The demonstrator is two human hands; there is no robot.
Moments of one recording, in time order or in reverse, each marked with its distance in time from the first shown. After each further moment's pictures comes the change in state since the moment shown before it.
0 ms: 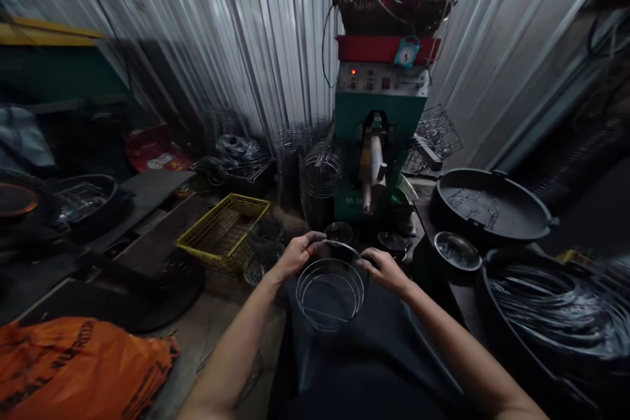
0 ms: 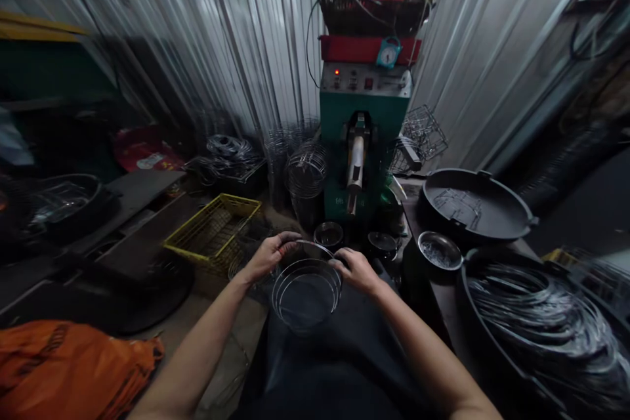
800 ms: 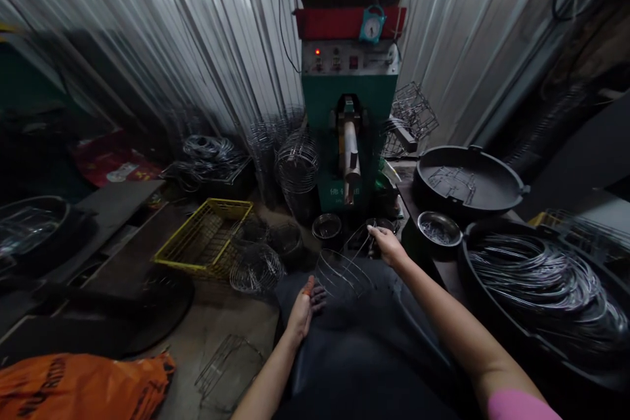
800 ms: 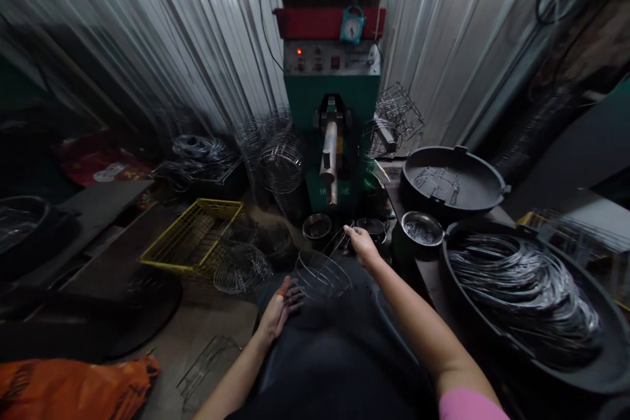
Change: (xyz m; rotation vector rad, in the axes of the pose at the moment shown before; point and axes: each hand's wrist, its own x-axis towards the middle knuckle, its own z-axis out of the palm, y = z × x) left_hand -0.072 -0.075 0.117 -0.873 0.334 -0.797; right_hand 0.005 0.051 -0.015 0.906 0.423 0.833
